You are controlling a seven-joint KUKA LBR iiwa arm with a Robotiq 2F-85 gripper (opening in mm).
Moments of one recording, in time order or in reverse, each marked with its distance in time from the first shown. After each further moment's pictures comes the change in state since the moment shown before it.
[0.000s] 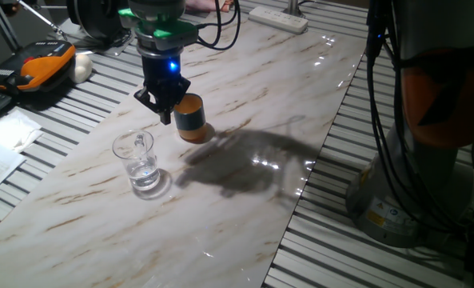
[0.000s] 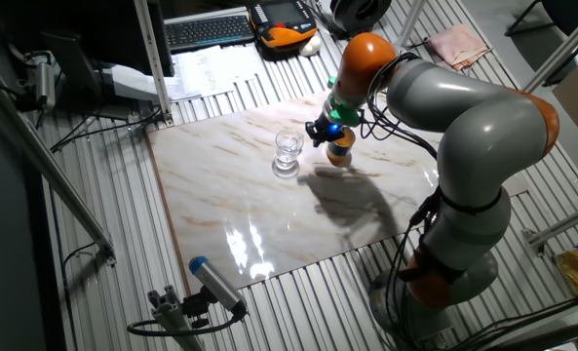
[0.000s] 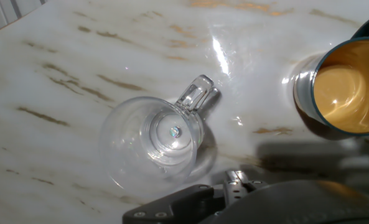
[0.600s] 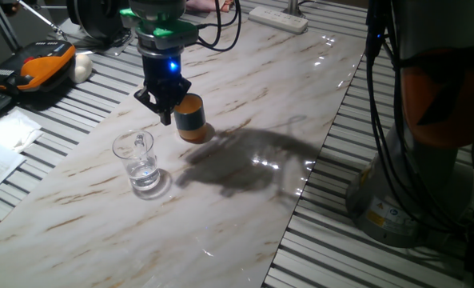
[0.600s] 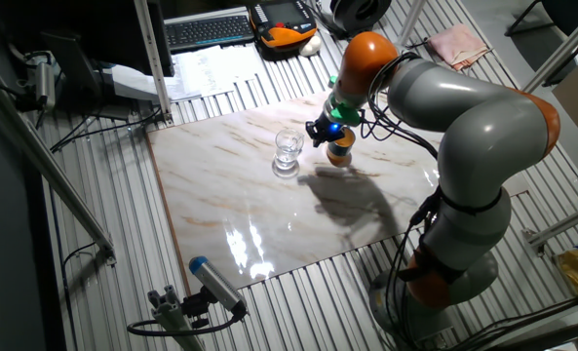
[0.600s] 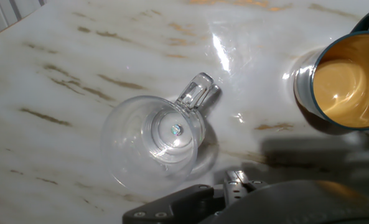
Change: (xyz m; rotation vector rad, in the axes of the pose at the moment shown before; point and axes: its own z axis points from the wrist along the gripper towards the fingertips) arm 0.002 0.000 -0.002 -0.006 0.010 0.013
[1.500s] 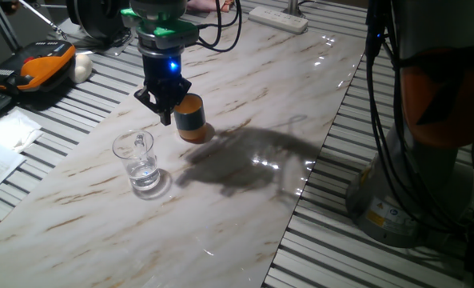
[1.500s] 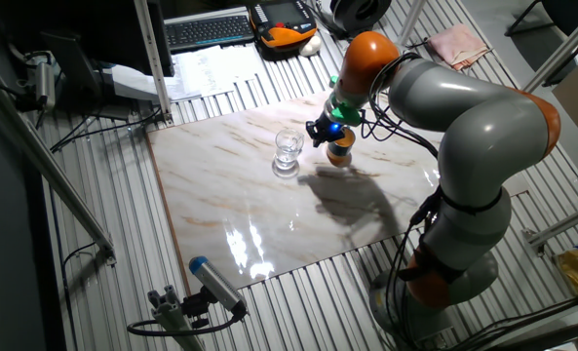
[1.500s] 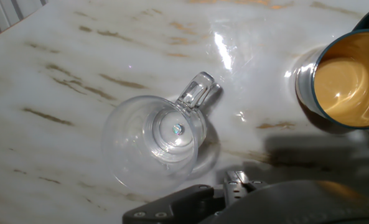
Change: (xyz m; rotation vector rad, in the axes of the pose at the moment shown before) arm 0.000 0.000 0.000 -0.012 0.003 0.007
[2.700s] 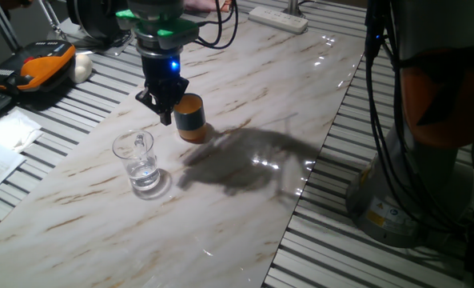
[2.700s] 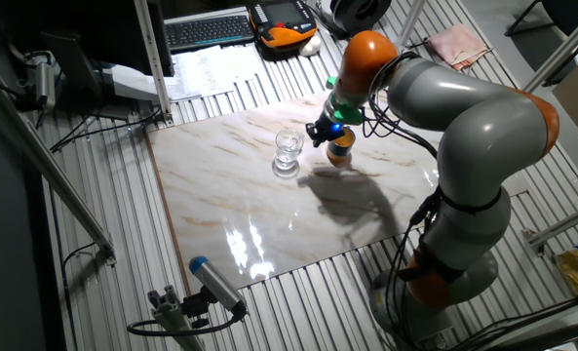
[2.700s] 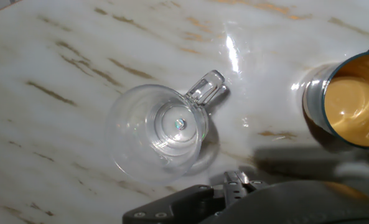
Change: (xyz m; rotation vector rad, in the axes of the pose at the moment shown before) arm 0.000 0.000 0.000 0.006 0.005 -0.142
